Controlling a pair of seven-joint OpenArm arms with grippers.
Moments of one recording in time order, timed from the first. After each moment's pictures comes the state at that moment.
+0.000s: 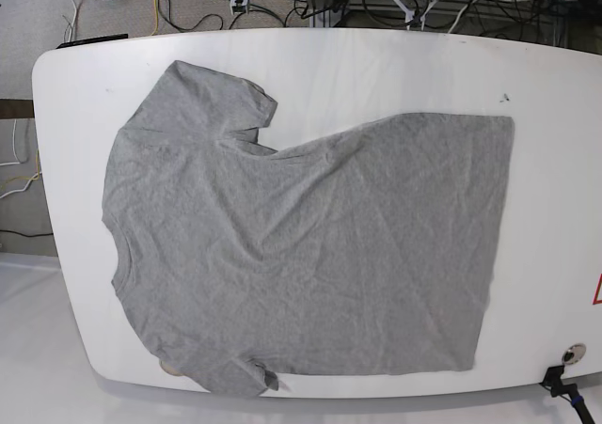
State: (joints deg) left arm 0.1 -2.2 -0.8 1.5 -2.2 -1.9 2.6; right arm -1.9 0.1 0.1 -1.0 1.1 0.4 -2.1
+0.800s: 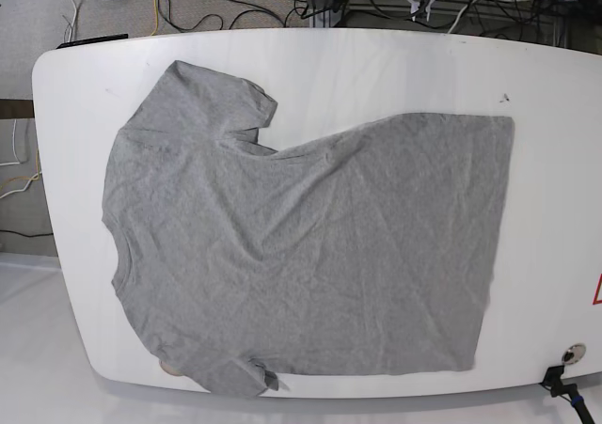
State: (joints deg) left arm 2.2 -3.2 -0.9 1.6 -2.2 -1.9 1.7; right arm -5.7 5.0 -0.6 -0.6 1.4 1.5 -1.4
